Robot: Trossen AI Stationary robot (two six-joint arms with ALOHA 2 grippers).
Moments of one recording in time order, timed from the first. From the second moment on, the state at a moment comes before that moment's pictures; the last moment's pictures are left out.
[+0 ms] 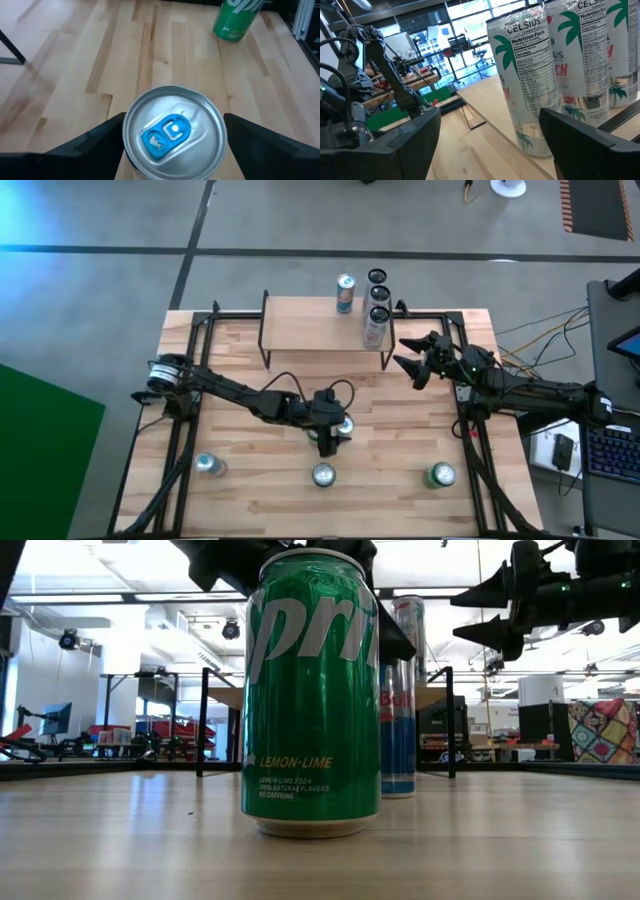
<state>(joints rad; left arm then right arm) -0.18 1.86 1.18 0.08 -0.13 -0.20 -0.36 0.56 0.22 0.39 0.02 0.30</state>
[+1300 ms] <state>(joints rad) 0.22 1.62 1.56 -0.39 -0.09 0.09 -0.36 0.56 0.22 0.37 0.02 0.30</state>
